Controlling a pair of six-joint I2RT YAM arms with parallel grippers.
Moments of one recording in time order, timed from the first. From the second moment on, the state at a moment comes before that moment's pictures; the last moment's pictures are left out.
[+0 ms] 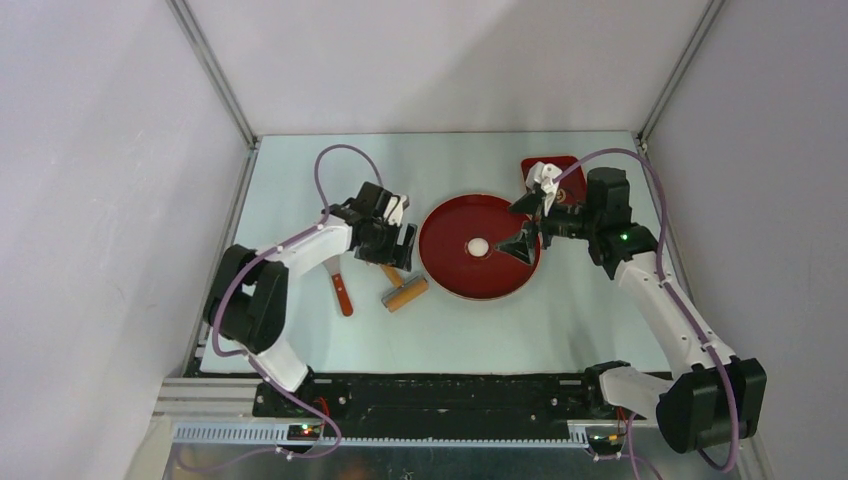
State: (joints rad) left arm -0.46 1.67 1.10 -0.55 0.16 -0.16; right arm 0.22 1.14 0.98 -0.29 -0.96 -0.39
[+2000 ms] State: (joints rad) left arm -0.45 1.65 1.11 -0.68 0.12 0.13; right arm 0.23 1.12 0.98 -0.35 -1.04 -0.45
